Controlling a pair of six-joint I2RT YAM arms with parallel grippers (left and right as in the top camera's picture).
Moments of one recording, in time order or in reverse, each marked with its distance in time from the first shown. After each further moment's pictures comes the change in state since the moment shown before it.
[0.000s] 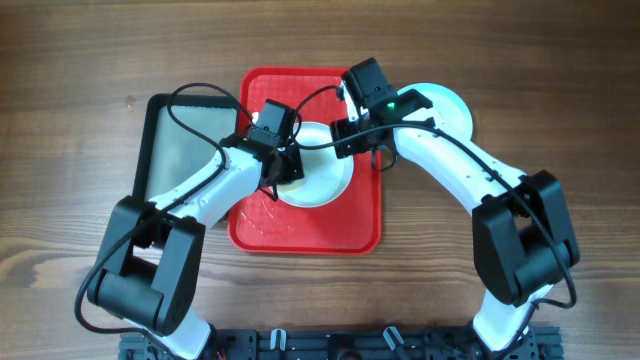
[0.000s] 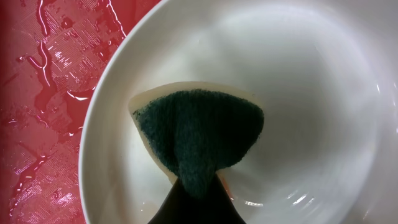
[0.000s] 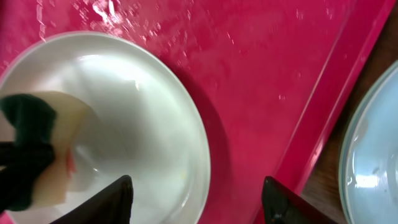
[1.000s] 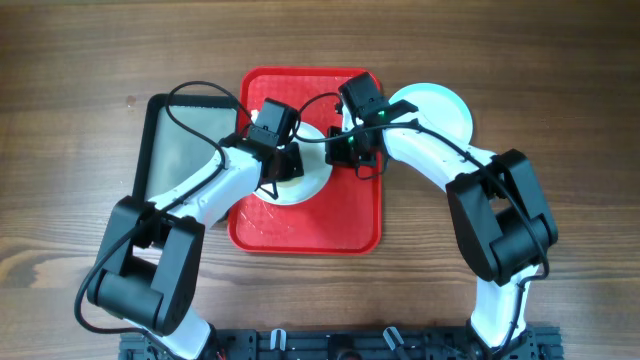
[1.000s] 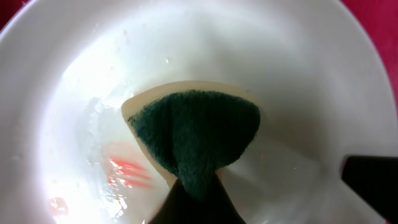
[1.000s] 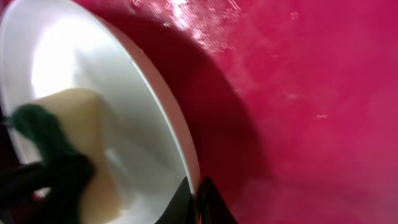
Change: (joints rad) left arm 0.002 0.000 0.001 0.026 -0.013 -0.004; right arm -0.006 0.120 -0.046 0.131 -0.316 0.373
